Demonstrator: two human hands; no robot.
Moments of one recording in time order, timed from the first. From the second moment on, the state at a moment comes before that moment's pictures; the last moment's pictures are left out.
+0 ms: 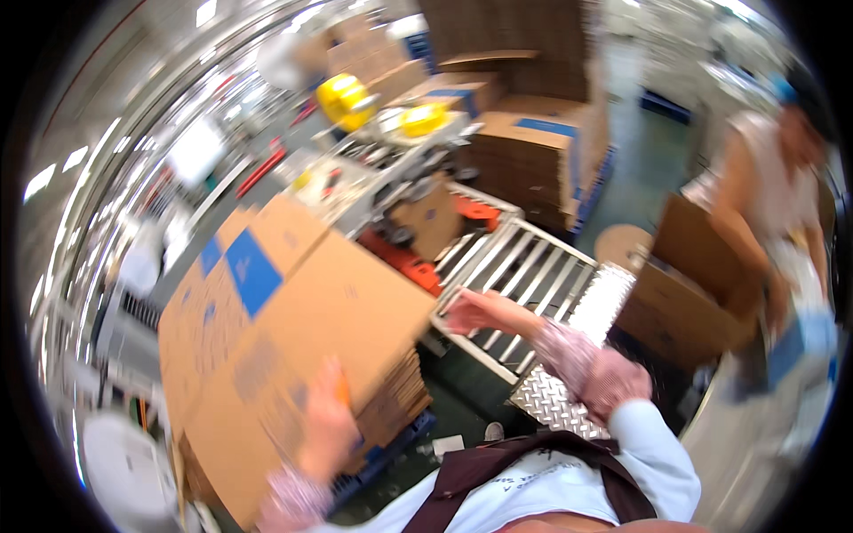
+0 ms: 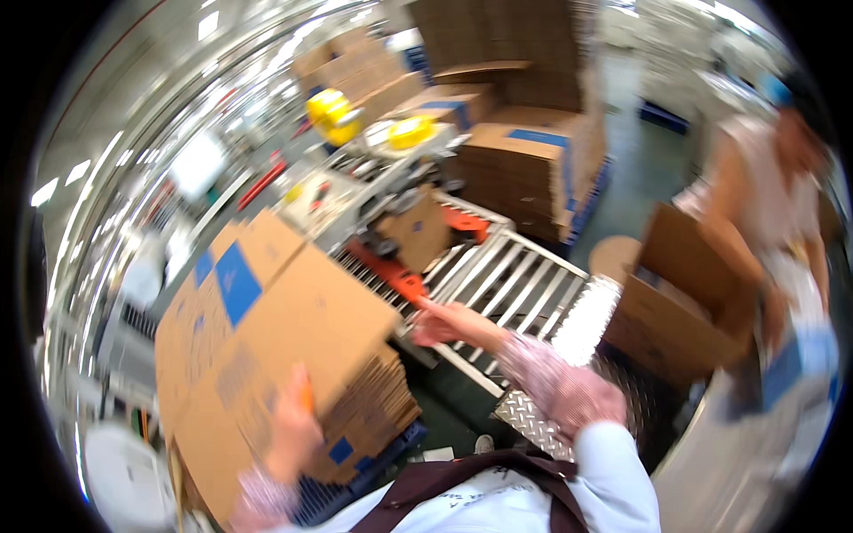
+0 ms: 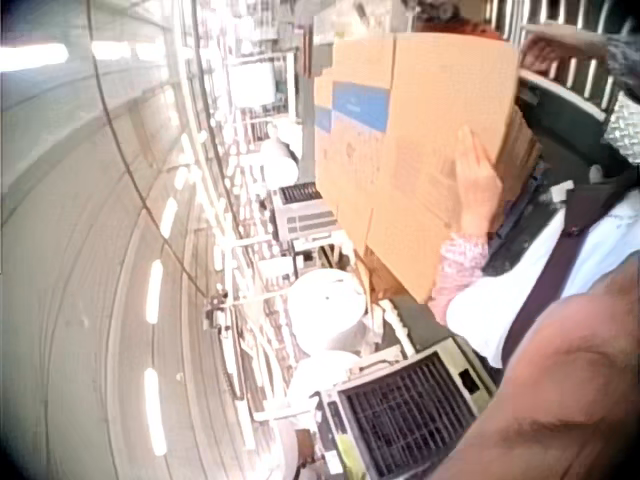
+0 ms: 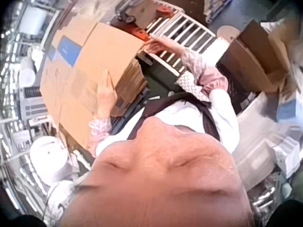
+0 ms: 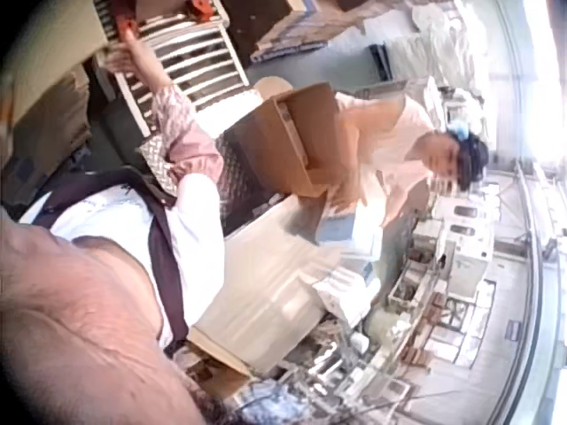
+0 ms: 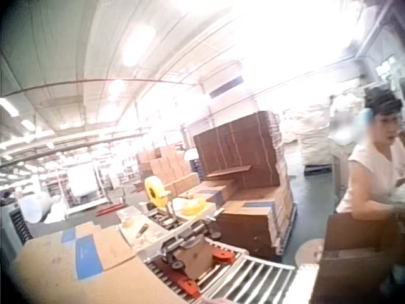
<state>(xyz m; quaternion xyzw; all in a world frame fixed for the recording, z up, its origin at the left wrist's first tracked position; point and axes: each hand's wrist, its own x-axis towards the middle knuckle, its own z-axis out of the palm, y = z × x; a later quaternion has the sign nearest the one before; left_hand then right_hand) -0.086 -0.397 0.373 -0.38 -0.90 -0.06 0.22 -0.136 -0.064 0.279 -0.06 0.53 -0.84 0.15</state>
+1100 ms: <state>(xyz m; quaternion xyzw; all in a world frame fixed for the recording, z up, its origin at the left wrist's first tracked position) -0.180 -0.045 0.390 -0.67 -0.71 -0.01 -0.23 0.202 0.023 0.304 0.21 0.89 0.09 -0.39</state>
